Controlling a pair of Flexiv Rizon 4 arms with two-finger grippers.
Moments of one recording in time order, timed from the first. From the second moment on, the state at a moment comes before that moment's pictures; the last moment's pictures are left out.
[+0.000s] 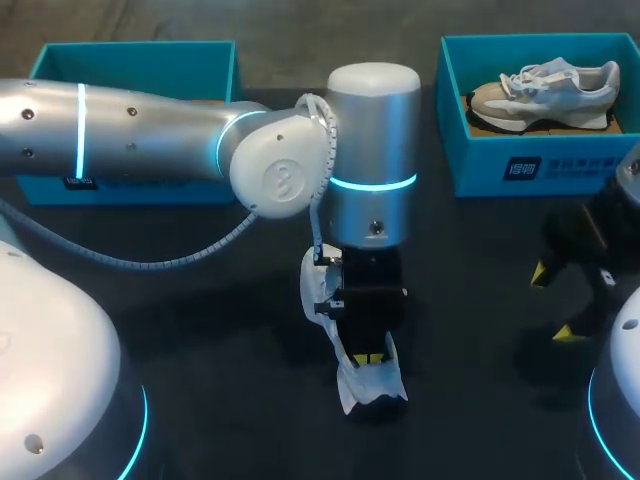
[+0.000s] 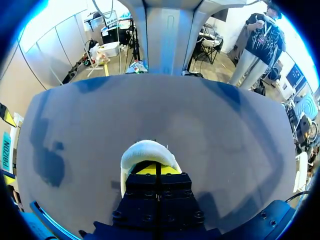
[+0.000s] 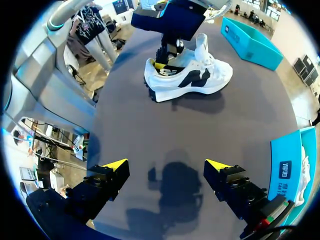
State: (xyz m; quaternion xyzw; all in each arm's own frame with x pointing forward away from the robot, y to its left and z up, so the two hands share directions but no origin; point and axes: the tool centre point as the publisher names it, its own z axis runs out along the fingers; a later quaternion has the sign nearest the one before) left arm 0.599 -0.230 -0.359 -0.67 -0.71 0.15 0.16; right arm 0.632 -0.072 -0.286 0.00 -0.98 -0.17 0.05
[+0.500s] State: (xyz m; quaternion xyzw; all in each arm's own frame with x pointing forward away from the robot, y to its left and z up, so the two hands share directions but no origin) left arm 0.605 -0.223 -0.385 -0.66 -0.72 0.12 0.14; right arm 0.632 -0.072 -0.287 0.00 -0.98 -0.17 0.05
